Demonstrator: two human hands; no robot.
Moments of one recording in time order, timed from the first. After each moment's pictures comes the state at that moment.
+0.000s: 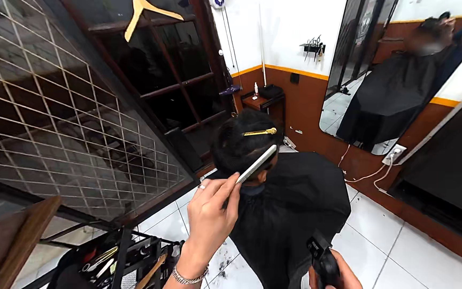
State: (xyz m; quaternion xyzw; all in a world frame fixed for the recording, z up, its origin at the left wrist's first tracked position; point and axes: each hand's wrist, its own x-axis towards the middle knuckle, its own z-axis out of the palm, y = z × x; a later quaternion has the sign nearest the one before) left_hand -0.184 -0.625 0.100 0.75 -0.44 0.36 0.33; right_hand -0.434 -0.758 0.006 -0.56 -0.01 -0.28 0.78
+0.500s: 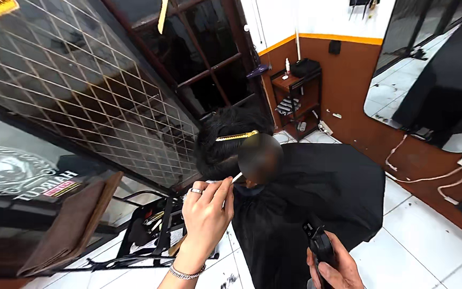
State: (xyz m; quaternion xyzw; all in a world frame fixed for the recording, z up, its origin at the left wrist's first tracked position) left_hand -0.193 -0.680 0.087 0.83 -0.36 0.42 0.07; right_hand -0.391 -0.874 -0.021 -0.49 -0.07 -0.20 0.84
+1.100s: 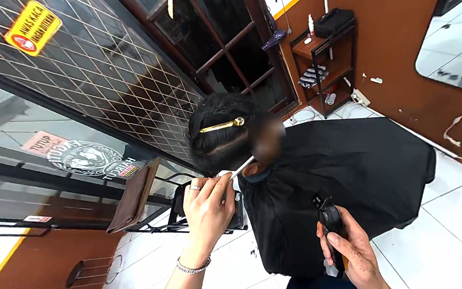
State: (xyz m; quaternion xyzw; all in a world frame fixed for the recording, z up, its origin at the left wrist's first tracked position) left_hand -0.222 -0.700 0.095 0.86 -0.33 0.38 0.01; right_hand -0.371 -0.925 -0.046 -0.43 -0.06 -0.16 0.89
